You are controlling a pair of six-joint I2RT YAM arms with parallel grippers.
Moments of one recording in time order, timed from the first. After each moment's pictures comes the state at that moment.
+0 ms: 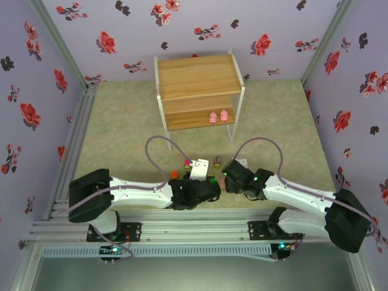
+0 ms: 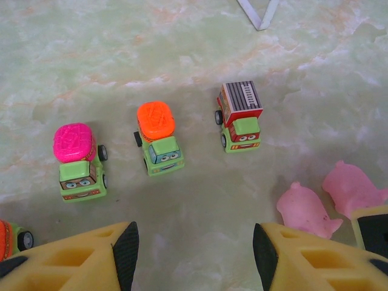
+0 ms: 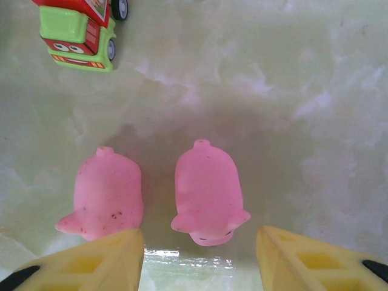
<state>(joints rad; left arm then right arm) -1.40 1.60 0.93 -0.27 -0.73 -0.91 0.89 1.11 0.54 -0.63 0.25 0.71</state>
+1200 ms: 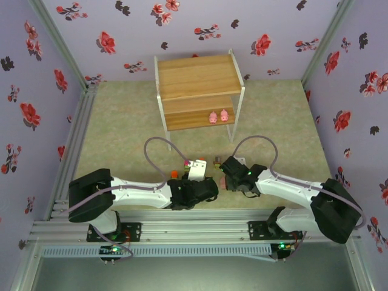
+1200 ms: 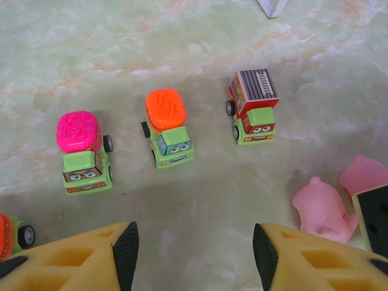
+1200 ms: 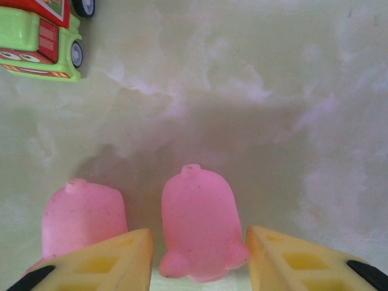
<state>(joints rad) -1.38 1.60 0.88 -0.23 -0.71 -0.91 0.84 1.24 0.57 -0.59 0.23 0.71</state>
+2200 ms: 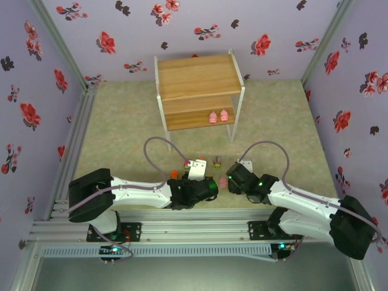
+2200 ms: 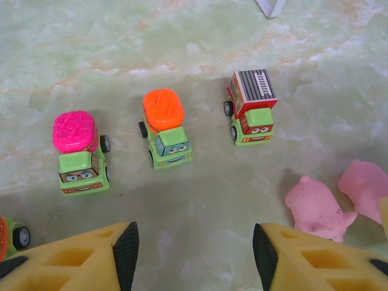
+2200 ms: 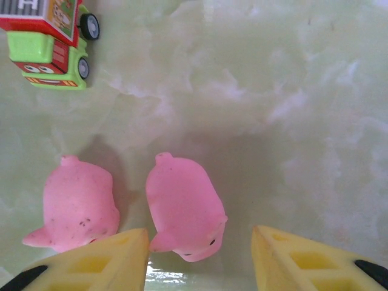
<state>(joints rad) -1.37 1.60 0.88 -0.23 -0.70 -0.91 0.87 1.02 0.44 -0.54 0.29 0.77</state>
